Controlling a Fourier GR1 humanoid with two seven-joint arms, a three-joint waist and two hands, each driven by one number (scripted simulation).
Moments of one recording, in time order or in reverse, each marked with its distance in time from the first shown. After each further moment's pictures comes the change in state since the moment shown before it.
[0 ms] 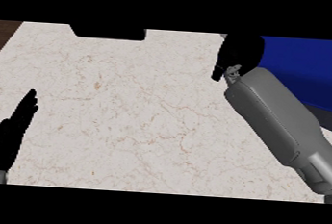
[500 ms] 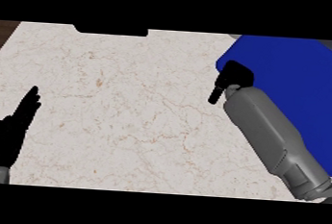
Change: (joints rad) left arm -0.023 -0.001 -0.010 0.003 -0.005 0.006 0.002; right arm 0.109 0.092 -0.098 0.220 -0.206 0.095 -0.132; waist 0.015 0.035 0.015
